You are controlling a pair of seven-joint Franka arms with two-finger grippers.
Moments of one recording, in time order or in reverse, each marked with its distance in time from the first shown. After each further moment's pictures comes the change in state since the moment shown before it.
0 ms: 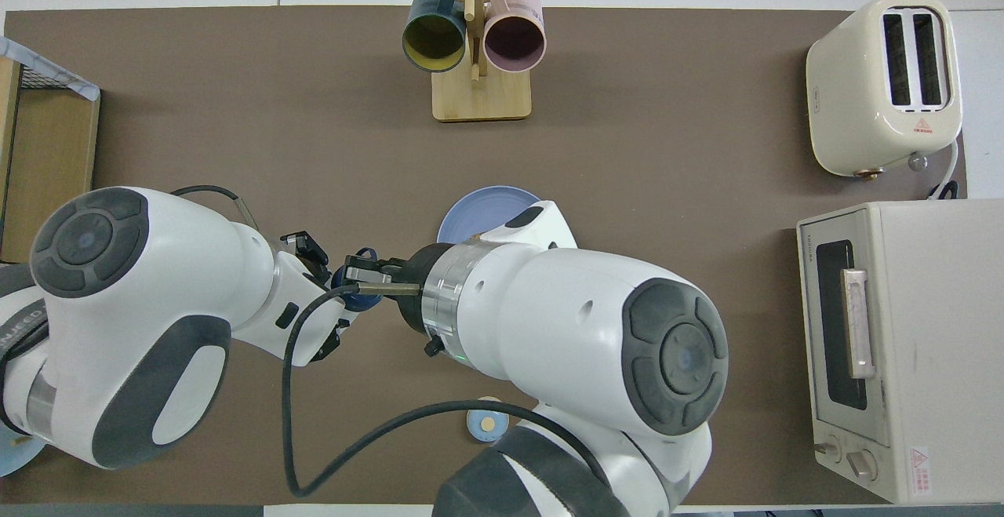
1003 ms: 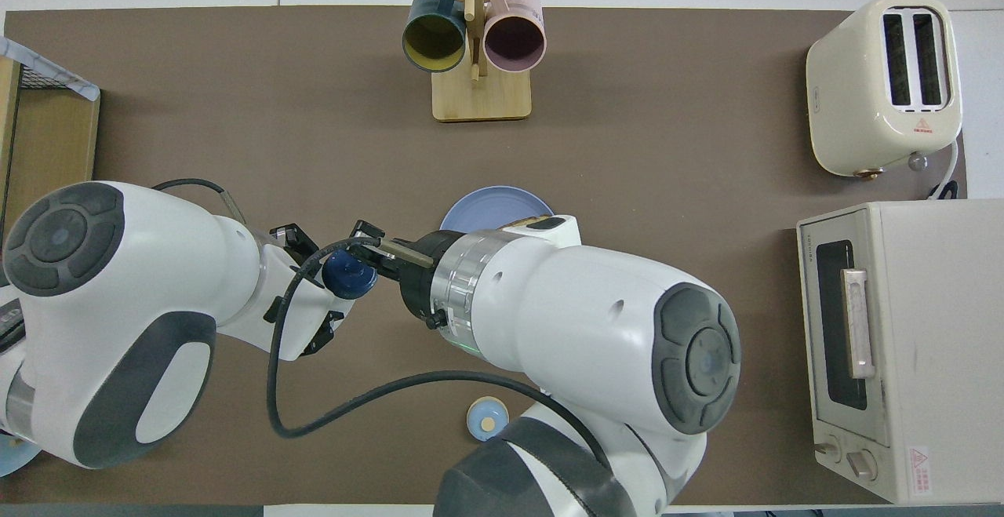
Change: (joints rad) left arm 0.003 -0.005 0.010 0.013 0.009 0.004 -0.007; right arm -0.002 0.002 0.001 -0.024 0.065 0.113 0.215
